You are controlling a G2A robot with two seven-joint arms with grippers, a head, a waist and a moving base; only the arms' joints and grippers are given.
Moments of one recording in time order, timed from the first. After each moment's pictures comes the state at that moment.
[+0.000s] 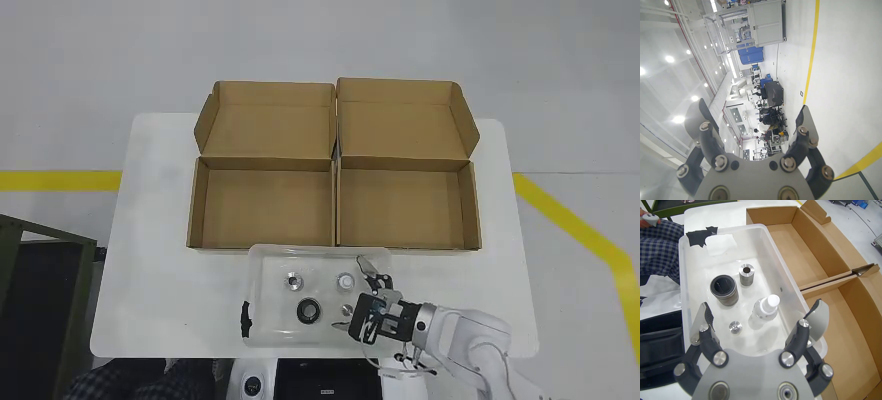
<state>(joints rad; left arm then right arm) -0.01 -0.37 -0.75 -1.25 2.03 -0.40 0.22 -1.68 -1.13 1.23 -2.12 -1.61 -0.72 0.23</state>
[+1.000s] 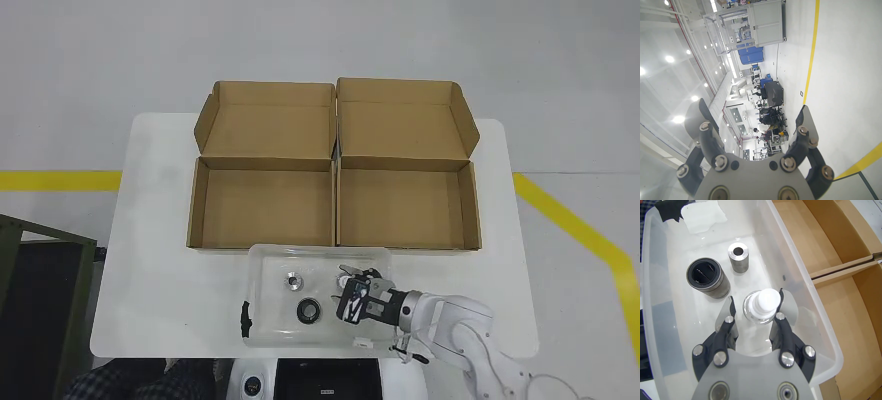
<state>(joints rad) -0.01 -0.37 -0.75 -1.25 2.03 -0.40 0.22 -1.56 -1.13 1.15 -2.03 -1.57 -0.67 0.39</state>
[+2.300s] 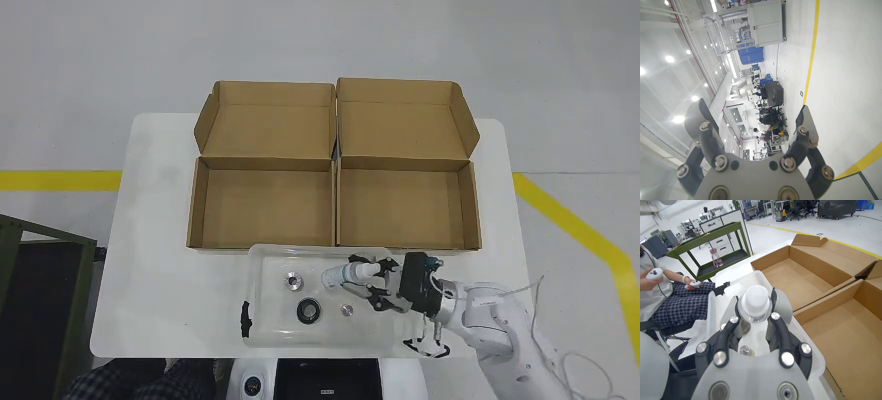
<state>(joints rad) -0.01 -0.37 -0.75 -1.25 2.03 -0.40 0.22 -1.55 -1.09 1.31 -1.92 -0.97 -0.88 0.15</state>
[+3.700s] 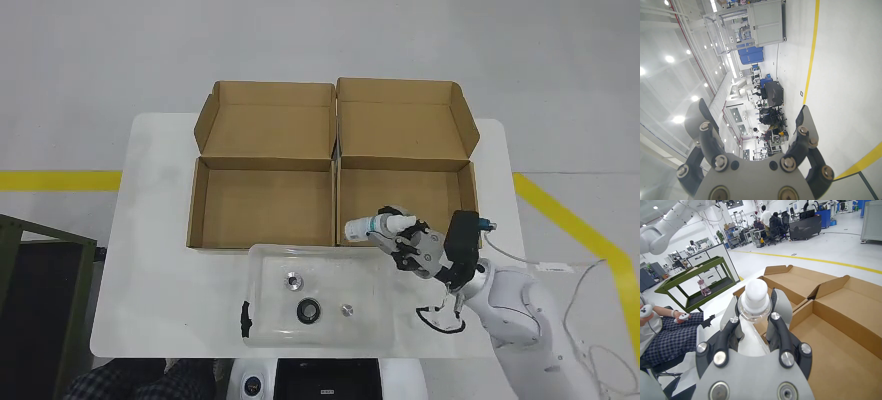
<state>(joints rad) -0.01 -0.37 -0.75 -1.25 2.03 -0.40 0.22 -1.52 -1.08 1.39 -2.00 -0.85 -0.68 0.15</state>
